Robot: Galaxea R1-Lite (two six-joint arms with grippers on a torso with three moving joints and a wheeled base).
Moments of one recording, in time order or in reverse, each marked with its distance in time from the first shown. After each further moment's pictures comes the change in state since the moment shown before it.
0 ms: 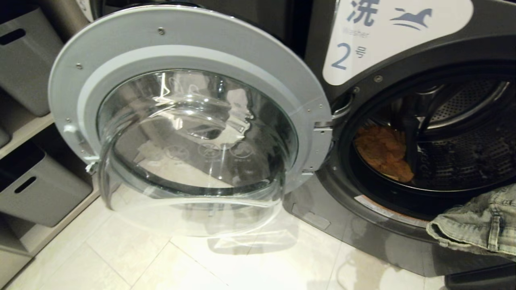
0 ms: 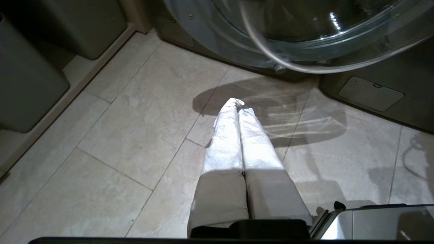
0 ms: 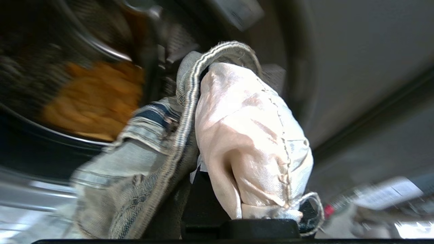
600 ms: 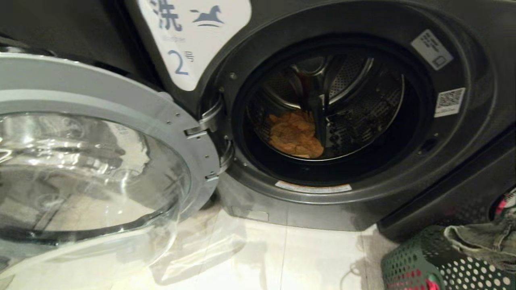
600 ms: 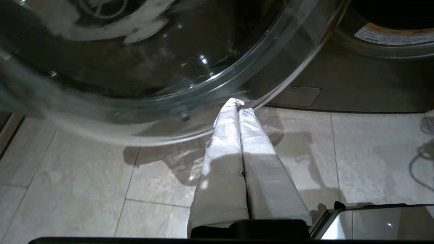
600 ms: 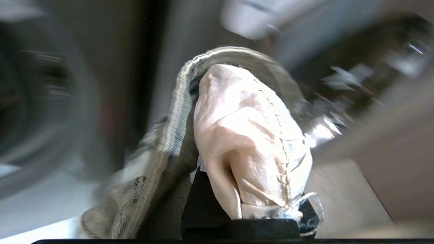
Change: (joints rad) left arm 0.001 0.000 0.000 0.000 0.000 0.000; right arm 0.000 0.005 0.014 -0.011 0.009 -0.018
